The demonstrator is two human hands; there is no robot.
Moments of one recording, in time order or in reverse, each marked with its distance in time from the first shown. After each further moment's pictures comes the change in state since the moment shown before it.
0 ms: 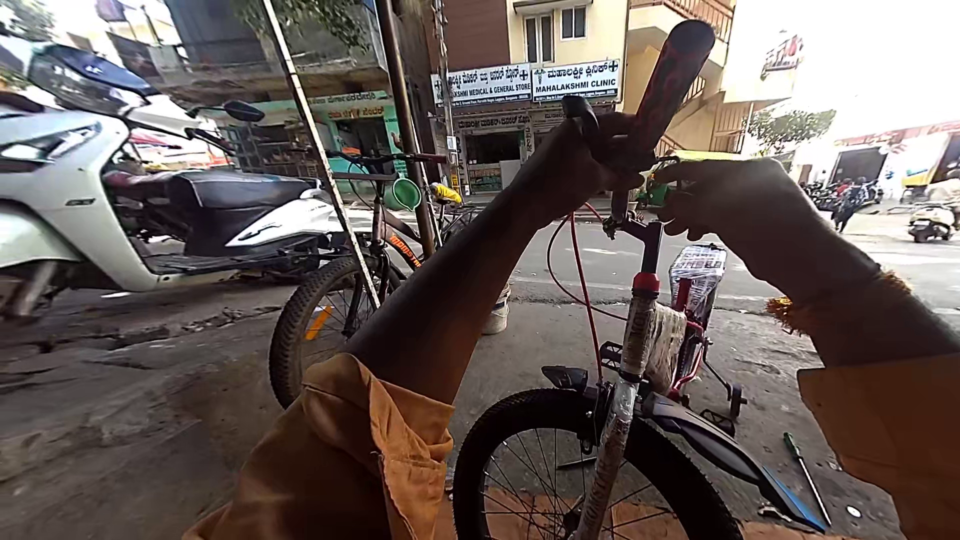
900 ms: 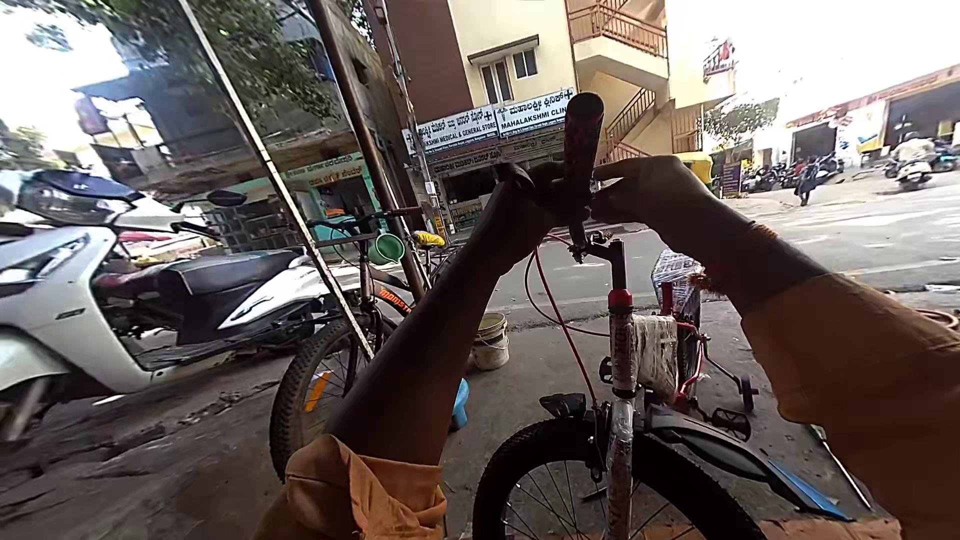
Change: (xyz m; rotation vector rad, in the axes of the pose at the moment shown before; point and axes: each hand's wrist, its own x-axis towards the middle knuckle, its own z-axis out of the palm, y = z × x) left_hand -0.003 0.005 0.004 -0.046 0.054 -0.091; right_hand 0.040 0.004 0.002 0.391 -0.005 -0.018
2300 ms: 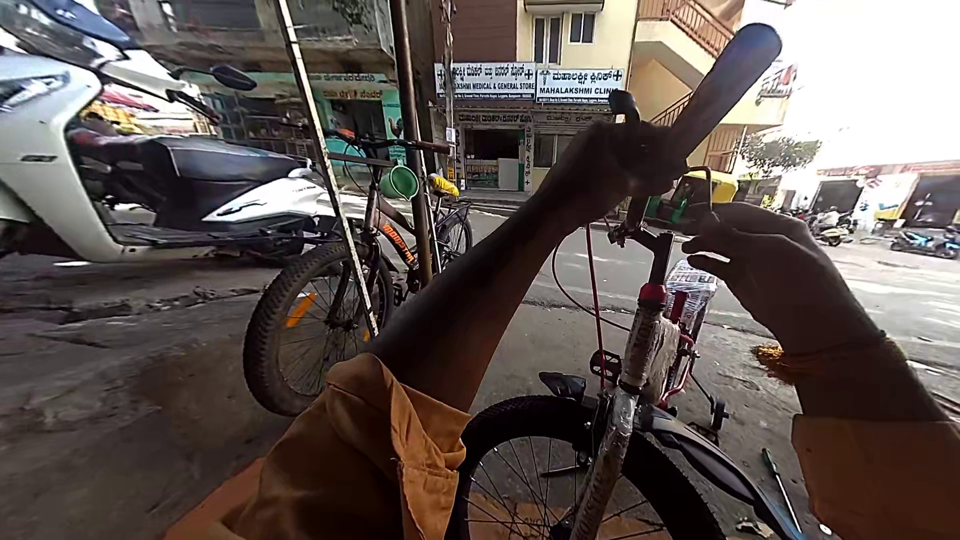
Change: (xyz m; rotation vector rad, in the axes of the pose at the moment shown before) left_hand 0.006 -0.021 0.003 -0.110 0.010 0.121; right_hand -0.070 0.018 0.002 0.068 0.104 0.062
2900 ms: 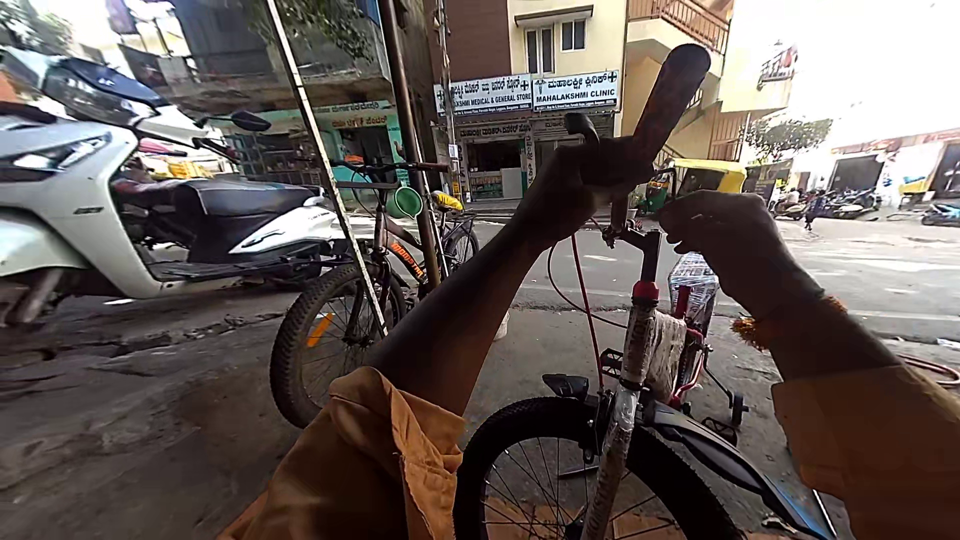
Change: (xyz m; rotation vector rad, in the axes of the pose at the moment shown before) left_hand -0.007 -0.005 0.002 0.060 0.025 0.114; right_hand 0.025 0.008 -0.001 -0.325 0.049 -0.136
